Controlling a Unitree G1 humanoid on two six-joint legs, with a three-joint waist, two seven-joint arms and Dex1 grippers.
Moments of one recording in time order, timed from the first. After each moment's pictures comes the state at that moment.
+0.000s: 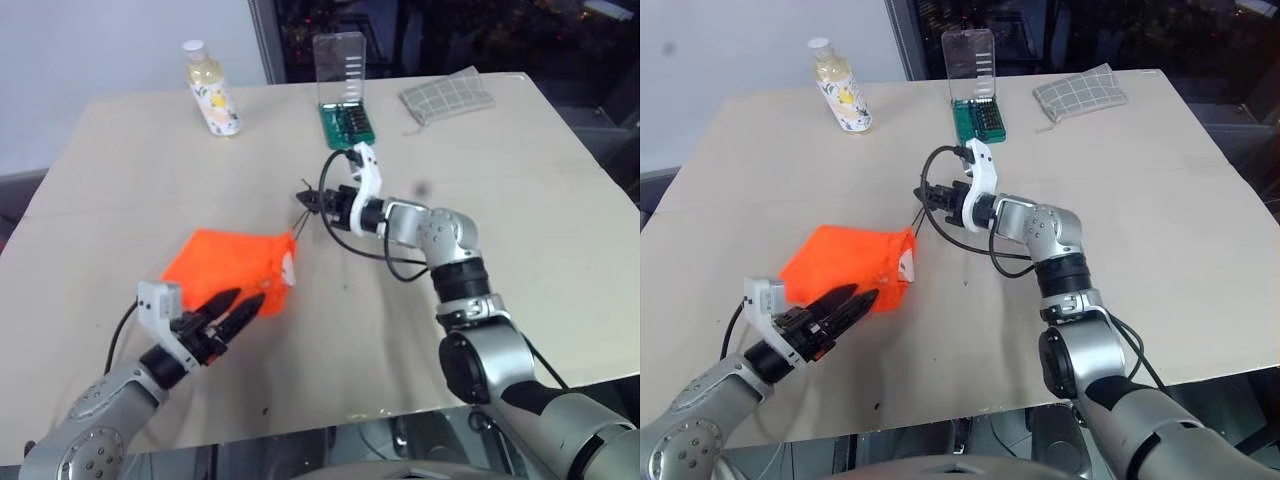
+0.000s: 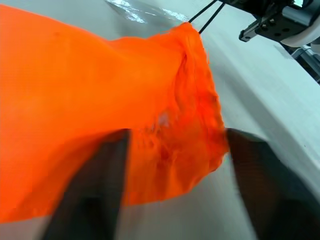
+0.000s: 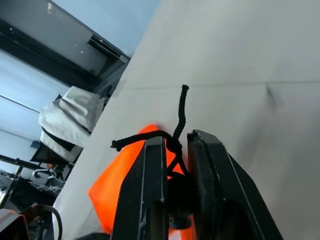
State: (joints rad) left arm 0.36 0.54 0.43 -0.57 -0.98 0.67 -0.55; right arm -0.92 0.13 -0.12 0.41 0.63 0.96 0.36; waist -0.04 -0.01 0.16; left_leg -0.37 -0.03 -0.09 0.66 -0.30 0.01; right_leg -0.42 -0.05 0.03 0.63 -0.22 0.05
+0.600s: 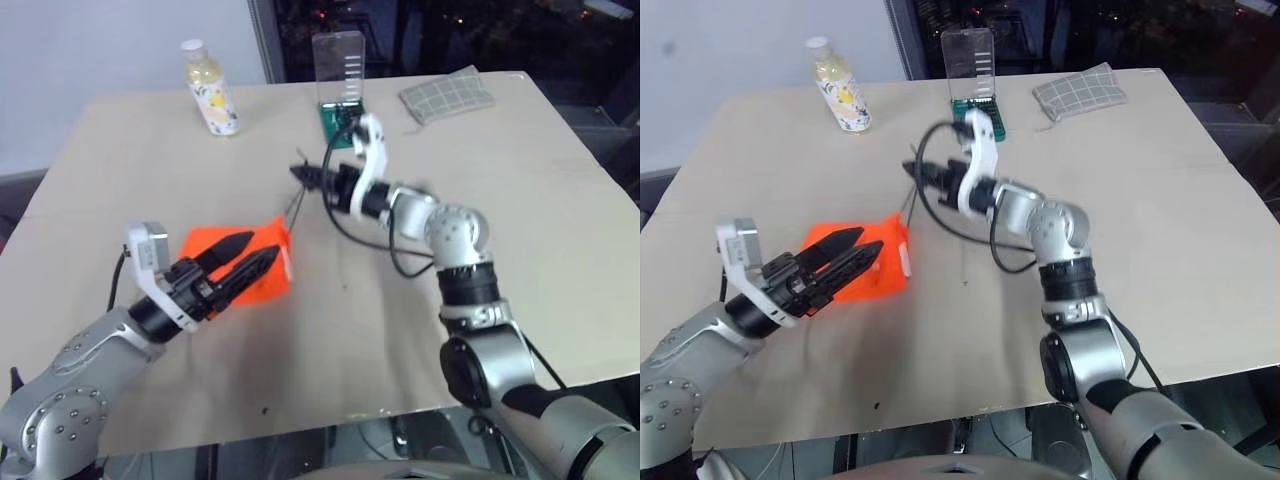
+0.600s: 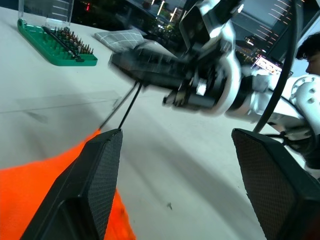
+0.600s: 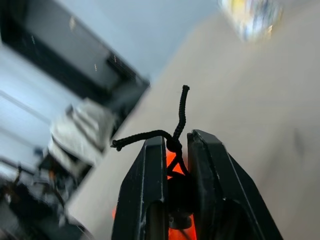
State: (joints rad) left arm 0.10 0.63 0.43 -0.59 -1.14 0.69 -0.48; right arm -1.06 0.13 -0.19 0.24 0.77 0.93 0.27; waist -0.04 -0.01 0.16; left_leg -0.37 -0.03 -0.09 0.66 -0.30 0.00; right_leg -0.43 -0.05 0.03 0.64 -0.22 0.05
